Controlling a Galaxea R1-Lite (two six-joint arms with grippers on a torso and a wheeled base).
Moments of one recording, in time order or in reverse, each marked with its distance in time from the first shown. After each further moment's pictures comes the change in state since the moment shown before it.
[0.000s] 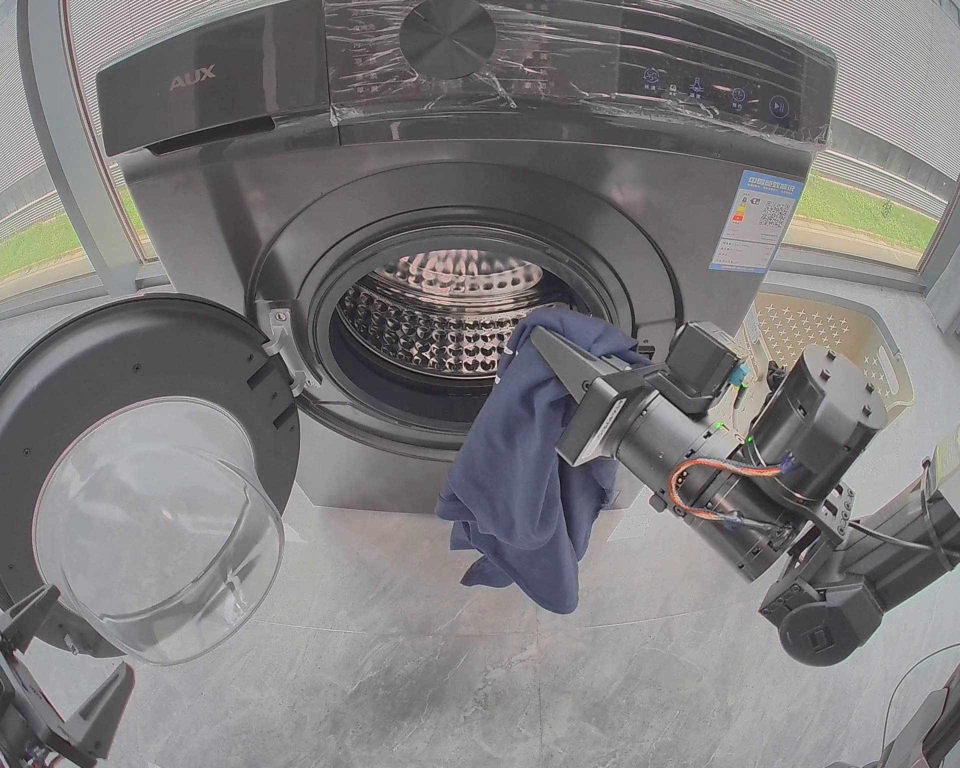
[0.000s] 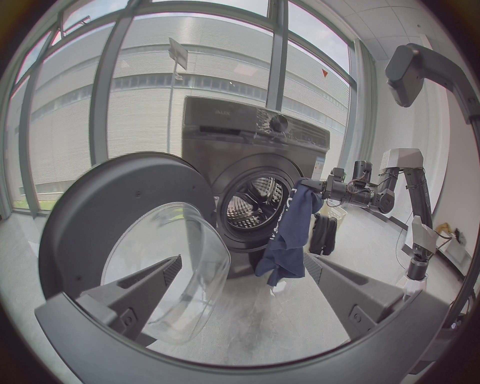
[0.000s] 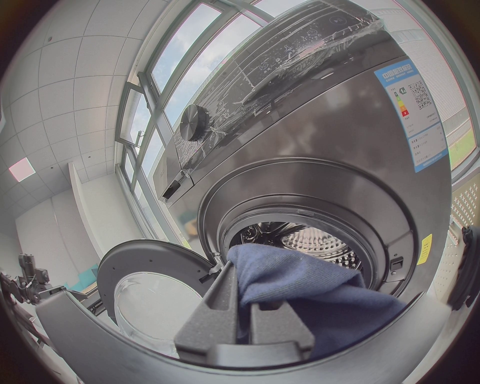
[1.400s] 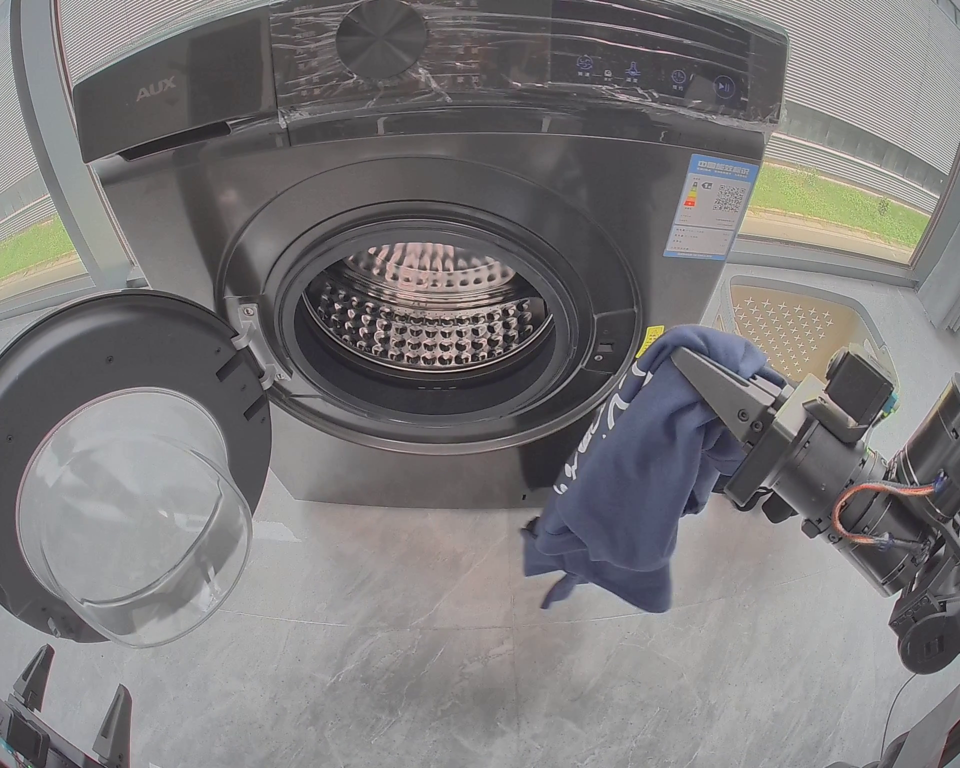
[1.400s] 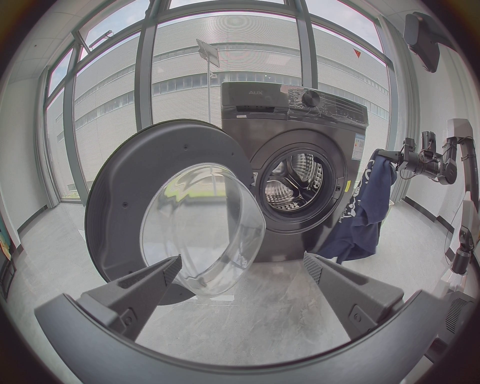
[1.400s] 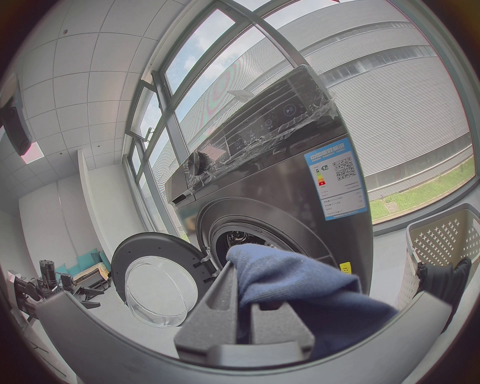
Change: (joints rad) left arm -0.007 -0.284 0.161 0.155 0.345 -0.009; right arm -0.125 -0.294 0.313 -0.008 0.141 -0.069
